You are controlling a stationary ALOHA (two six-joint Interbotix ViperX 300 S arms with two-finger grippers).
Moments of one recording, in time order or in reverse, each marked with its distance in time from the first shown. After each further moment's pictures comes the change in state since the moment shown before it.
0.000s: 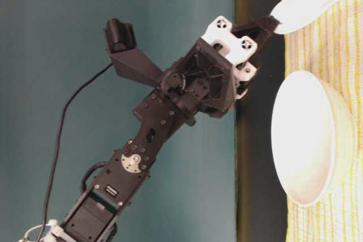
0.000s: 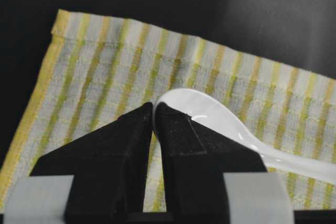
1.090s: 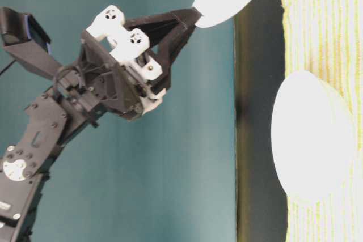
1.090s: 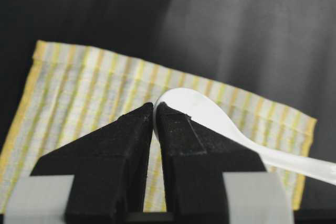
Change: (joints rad) left arm -0.048 -0.156 -0.110 0.000 0.301 -0.046; right arm 0.000 0.000 -0.014 0.000 -0.002 0.000
